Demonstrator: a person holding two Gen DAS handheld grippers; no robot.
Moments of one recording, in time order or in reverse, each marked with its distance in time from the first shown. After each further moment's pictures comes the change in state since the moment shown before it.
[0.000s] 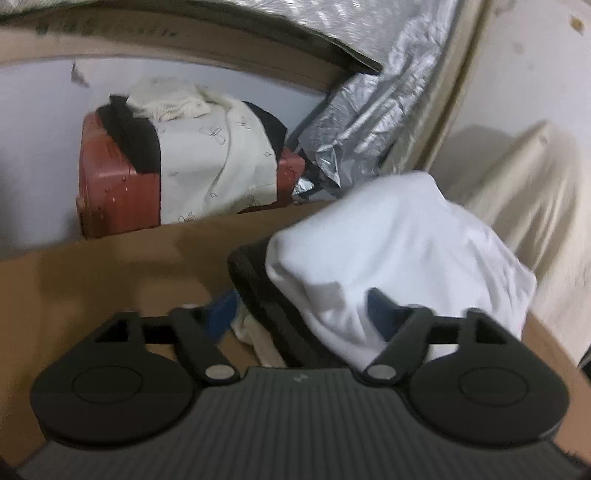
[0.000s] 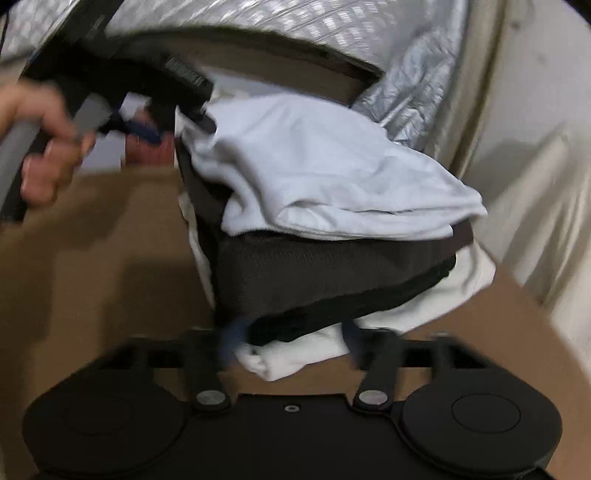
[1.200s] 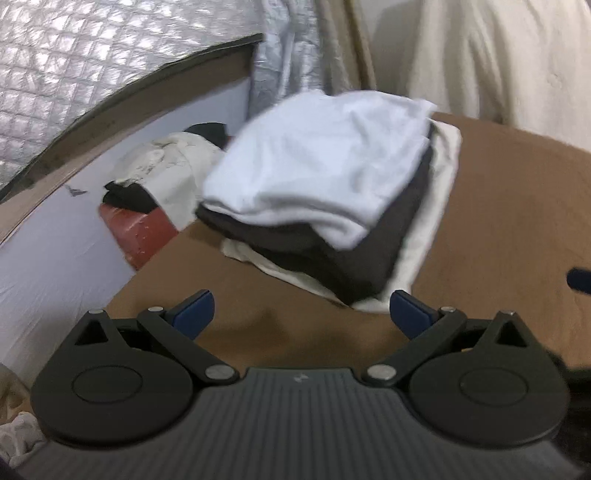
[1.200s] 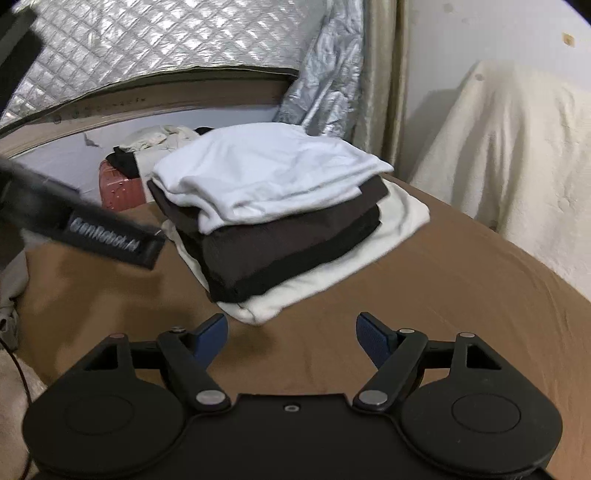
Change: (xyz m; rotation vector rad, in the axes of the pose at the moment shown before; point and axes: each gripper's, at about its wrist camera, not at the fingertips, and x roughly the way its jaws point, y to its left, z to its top) left arm -0.133 -0.132 -0.102 0.585 0.125 0.146; right arm -0.111 -0.030 -0.034 0.261 0.020 -0.082
